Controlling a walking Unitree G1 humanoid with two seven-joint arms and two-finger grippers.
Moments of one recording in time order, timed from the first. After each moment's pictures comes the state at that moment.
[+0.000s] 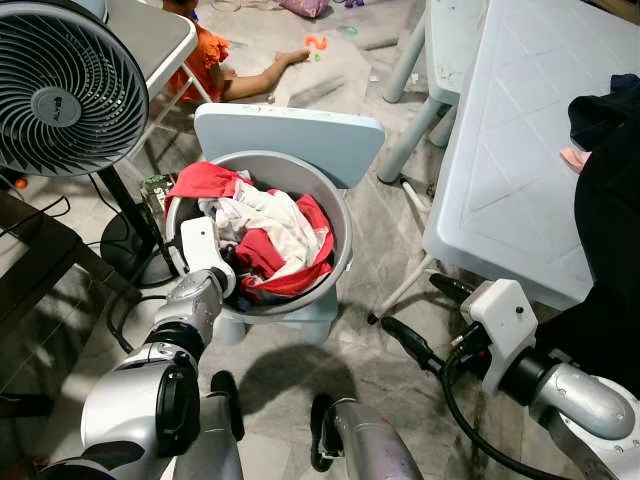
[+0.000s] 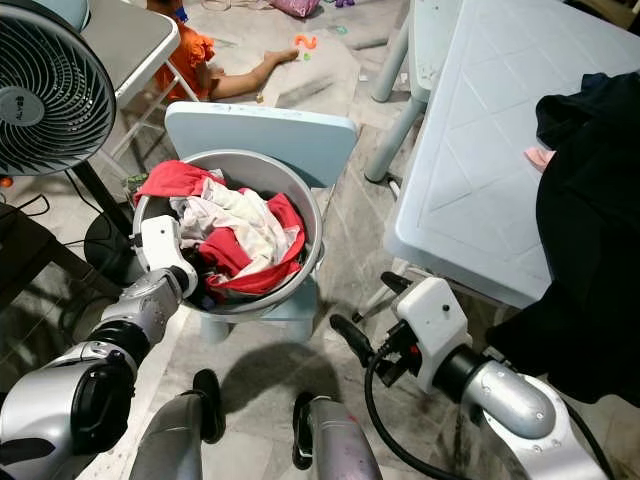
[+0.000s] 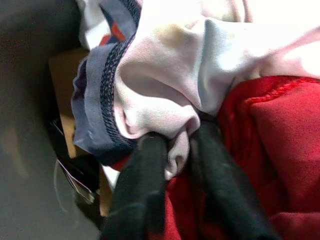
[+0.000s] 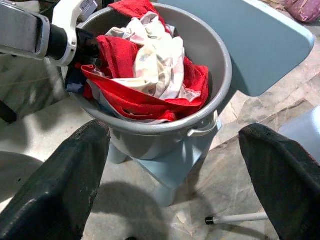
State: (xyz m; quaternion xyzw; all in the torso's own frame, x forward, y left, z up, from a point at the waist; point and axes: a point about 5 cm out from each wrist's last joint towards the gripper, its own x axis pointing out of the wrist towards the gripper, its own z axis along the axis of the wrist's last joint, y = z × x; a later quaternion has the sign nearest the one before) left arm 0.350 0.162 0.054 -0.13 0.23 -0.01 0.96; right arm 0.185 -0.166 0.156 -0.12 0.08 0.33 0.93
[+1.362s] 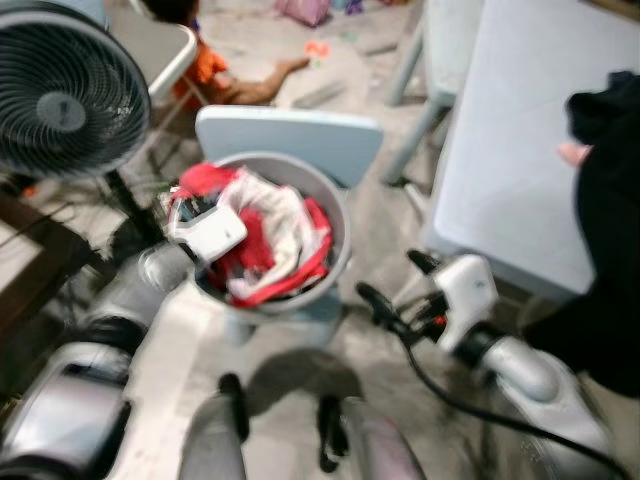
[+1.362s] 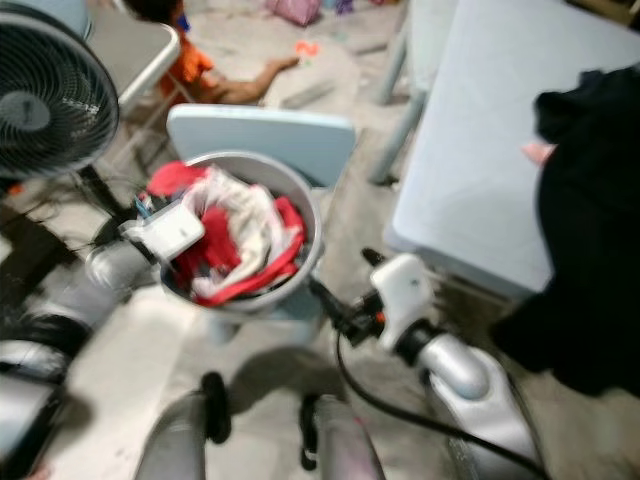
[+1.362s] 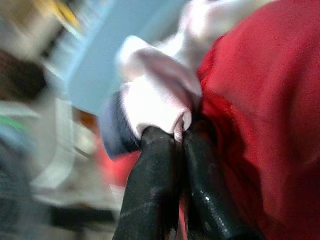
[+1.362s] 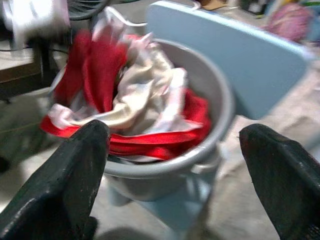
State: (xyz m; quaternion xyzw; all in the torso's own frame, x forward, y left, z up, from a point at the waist) left arm 0.359 0.190 0.128 0.46 -0.01 -0.20 0.86; right arm 0.222 -0.140 0.132 -0.07 0.04 0.30 0.95
